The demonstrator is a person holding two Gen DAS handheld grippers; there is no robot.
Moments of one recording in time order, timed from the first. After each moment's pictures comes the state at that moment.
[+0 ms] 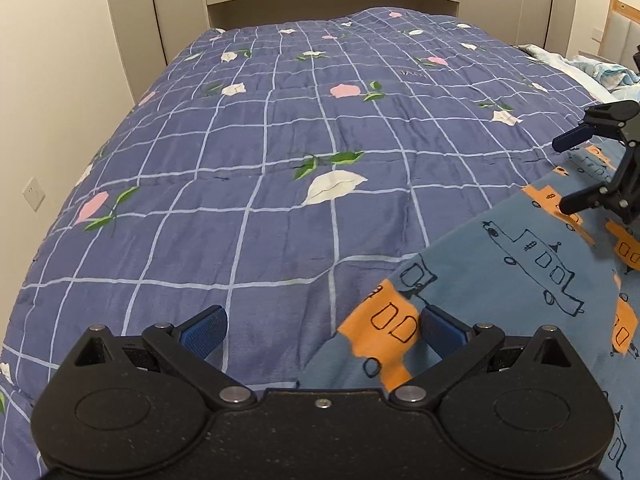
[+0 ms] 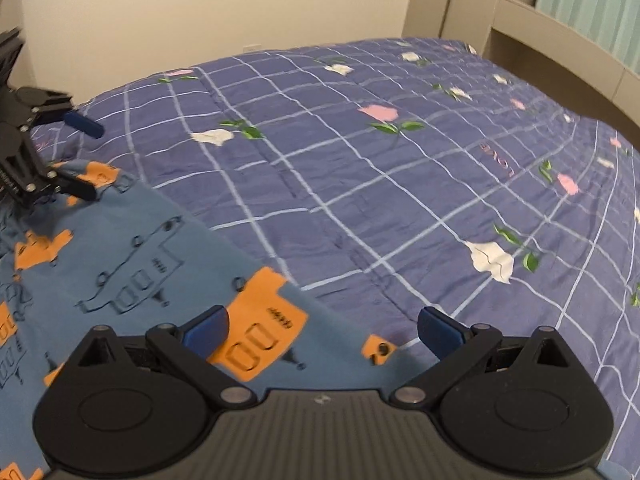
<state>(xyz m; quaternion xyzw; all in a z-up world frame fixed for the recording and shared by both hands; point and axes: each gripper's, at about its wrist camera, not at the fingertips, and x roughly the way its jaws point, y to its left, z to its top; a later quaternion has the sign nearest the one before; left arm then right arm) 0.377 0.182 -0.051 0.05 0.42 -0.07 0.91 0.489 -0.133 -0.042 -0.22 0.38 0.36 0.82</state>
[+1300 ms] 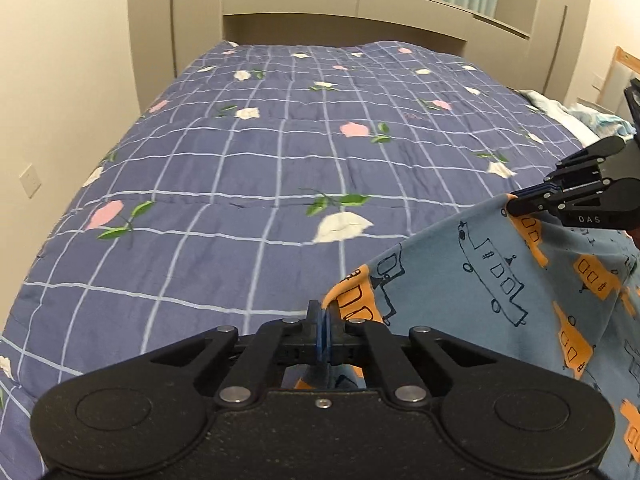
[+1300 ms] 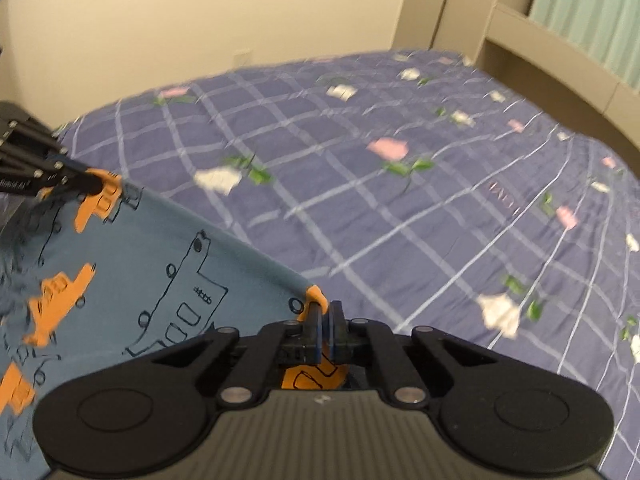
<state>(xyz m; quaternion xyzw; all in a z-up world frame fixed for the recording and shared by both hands) 0.374 0.205 -0.023 -0.01 0.39 -0.07 0.92 0.481 -0.076 -0.016 -0.23 0.35 0.33 0.85</state>
